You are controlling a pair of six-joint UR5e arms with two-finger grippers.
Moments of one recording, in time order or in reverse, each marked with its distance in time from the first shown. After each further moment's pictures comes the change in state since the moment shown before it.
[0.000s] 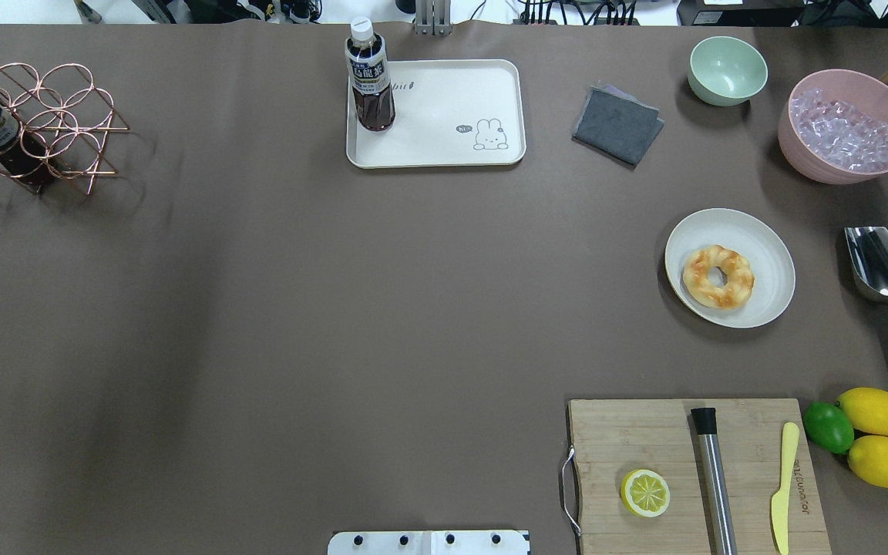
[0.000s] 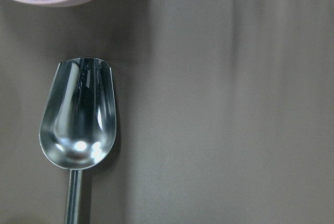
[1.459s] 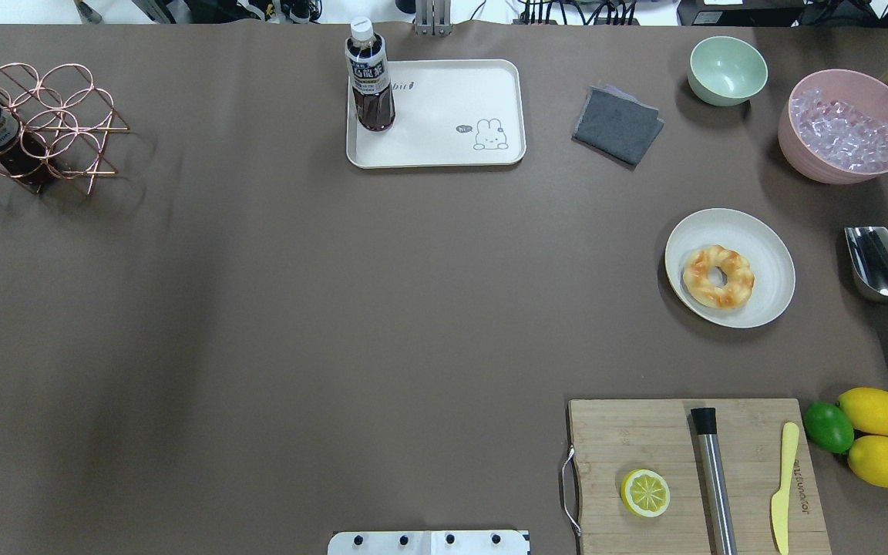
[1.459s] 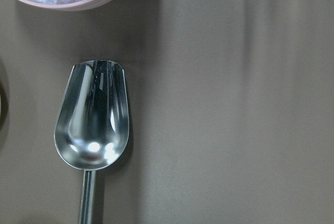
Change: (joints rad) left arm 0.001 0.000 -0.004 0.000 0.000 -0.006; right arm 0.003 -0.004 0.002 0.004 0.040 0.001
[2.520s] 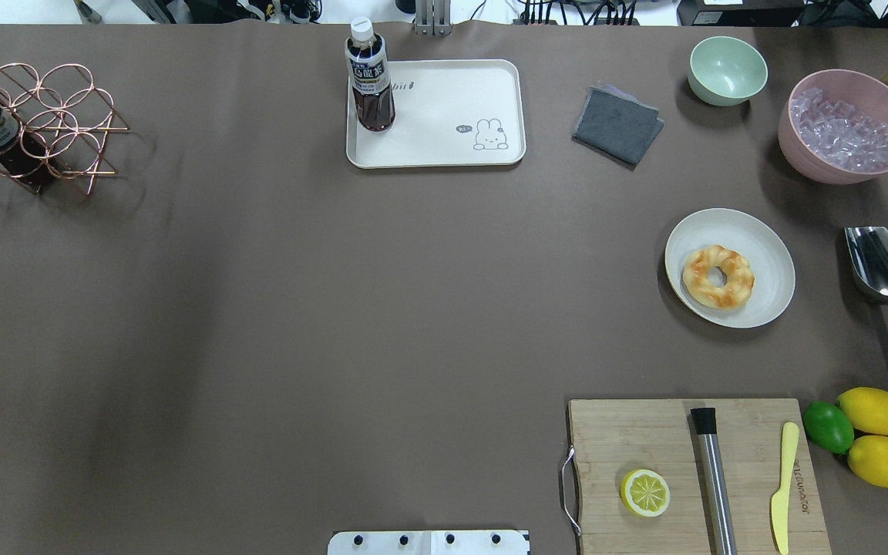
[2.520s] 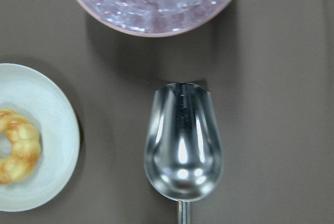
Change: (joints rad) left arm 0.005 -0.009 0.001 -0.001 0.000 -0.002; right arm -0.257 0.011 0.114 0.202 0.004 0.446
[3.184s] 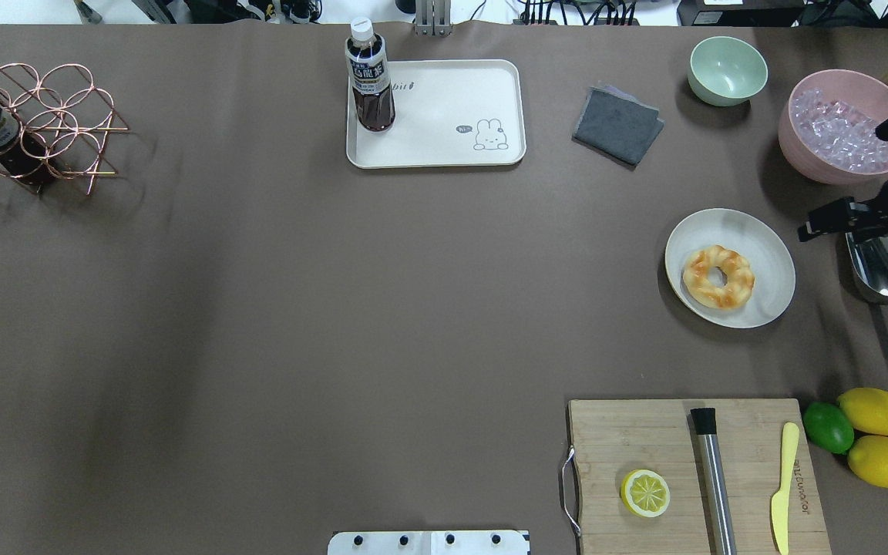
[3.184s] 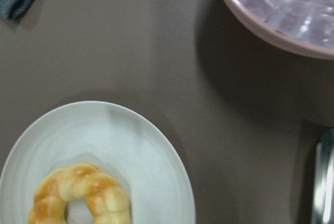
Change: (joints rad) left arm 0.003 -0.001 0.010 -0.001 0.001 0.001; right arm -0.265 0.080 -0.206 0.568 -0.081 0.529
